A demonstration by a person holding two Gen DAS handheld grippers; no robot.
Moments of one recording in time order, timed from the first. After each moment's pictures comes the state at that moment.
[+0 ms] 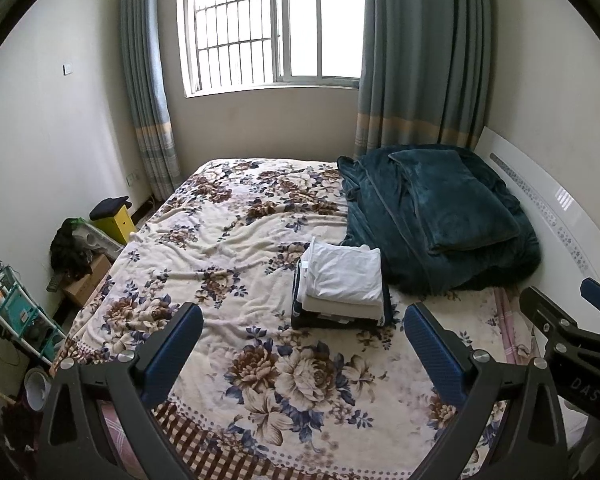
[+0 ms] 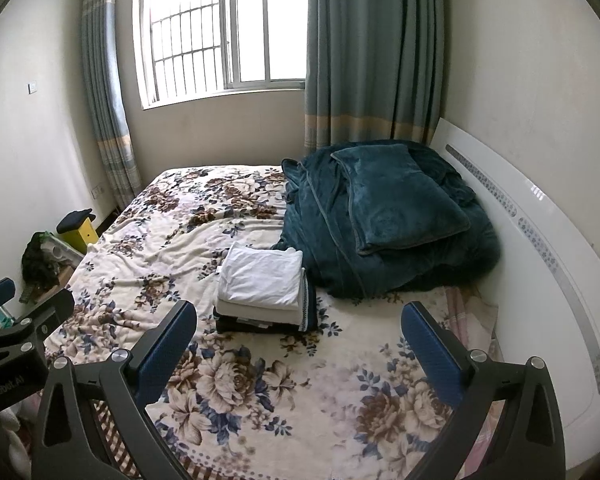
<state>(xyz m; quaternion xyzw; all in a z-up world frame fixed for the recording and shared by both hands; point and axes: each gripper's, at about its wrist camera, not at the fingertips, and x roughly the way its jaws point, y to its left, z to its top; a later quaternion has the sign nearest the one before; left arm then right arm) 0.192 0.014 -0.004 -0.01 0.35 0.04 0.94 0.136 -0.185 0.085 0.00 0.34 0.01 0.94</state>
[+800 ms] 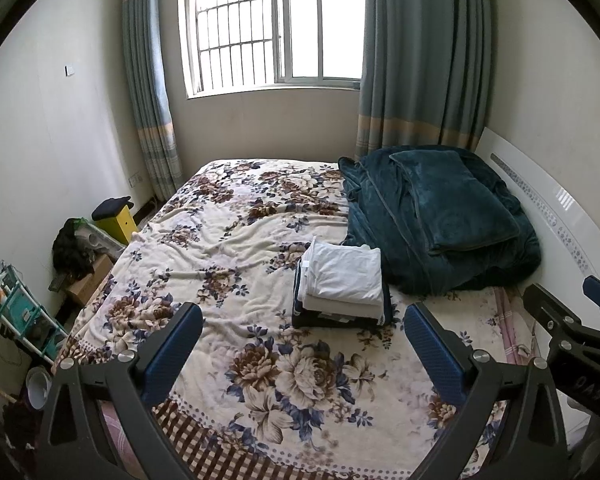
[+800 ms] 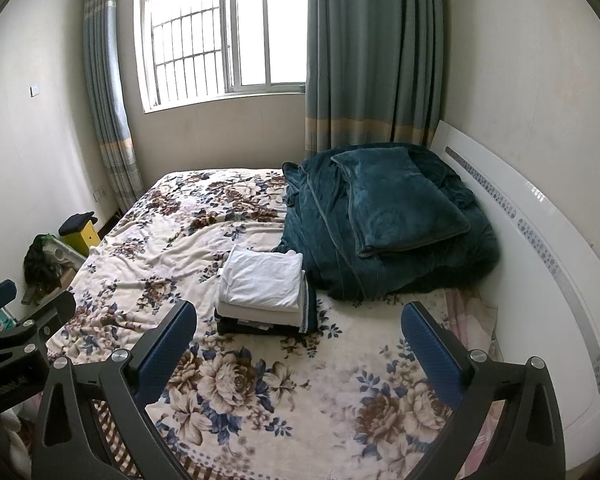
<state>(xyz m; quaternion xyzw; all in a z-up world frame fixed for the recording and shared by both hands) 0.187 0.013 0.001 -0.01 0.35 0.05 0.94 0.134 -0.182 0.083 0.00 0.34 0.01 0.94</state>
